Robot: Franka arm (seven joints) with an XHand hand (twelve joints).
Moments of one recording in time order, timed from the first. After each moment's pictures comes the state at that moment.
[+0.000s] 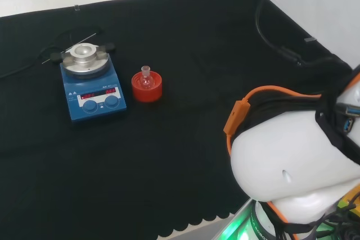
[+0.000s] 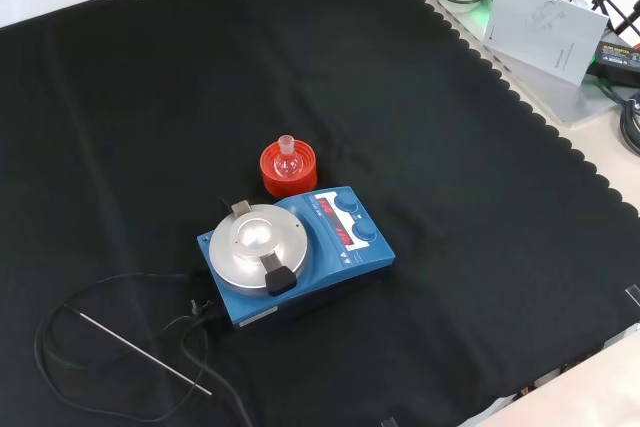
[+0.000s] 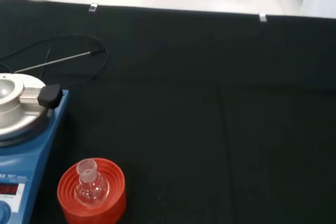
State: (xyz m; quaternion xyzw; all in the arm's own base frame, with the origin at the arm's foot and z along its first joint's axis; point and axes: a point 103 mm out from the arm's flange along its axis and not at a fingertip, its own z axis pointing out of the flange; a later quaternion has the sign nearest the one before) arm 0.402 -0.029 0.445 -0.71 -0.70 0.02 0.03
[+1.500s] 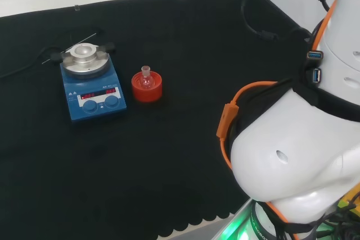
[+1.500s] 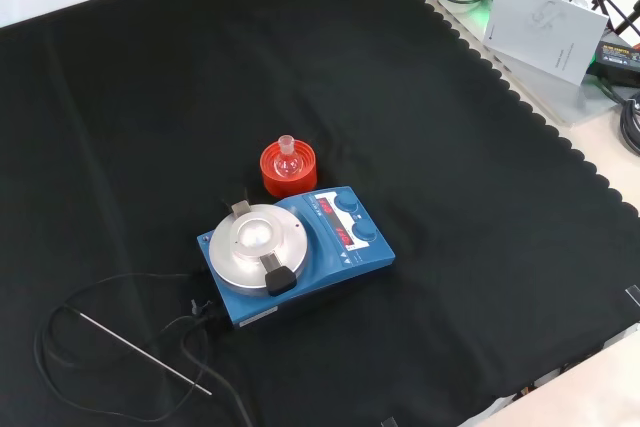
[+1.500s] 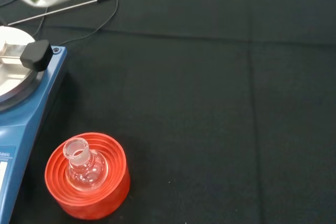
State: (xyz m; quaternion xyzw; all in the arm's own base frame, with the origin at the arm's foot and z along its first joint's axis) arm 0.487 -0.037 0.373 -0.68 -0.72 0.06 0.09
